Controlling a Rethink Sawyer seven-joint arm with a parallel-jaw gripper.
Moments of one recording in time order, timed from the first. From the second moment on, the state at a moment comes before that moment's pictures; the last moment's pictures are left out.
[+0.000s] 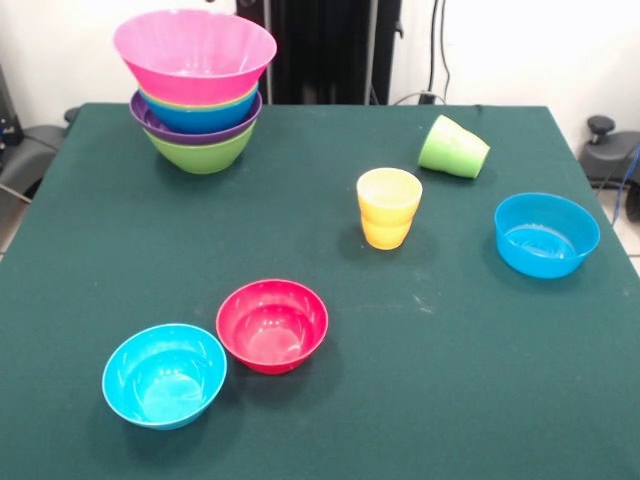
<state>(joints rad) -1.25 -1.13 0.88 2.36 -0.34 0.60 2.16</state>
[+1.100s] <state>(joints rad) -0.91 -1.08 0.85 2.12 -0.34 0.75 2.16</state>
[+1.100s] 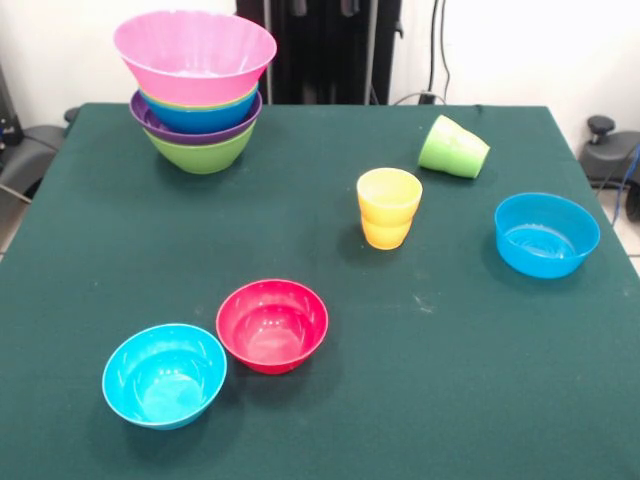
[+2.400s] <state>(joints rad) -0.61 -0.68 0.71 1.71 -0.45 0.75 2.16</state>
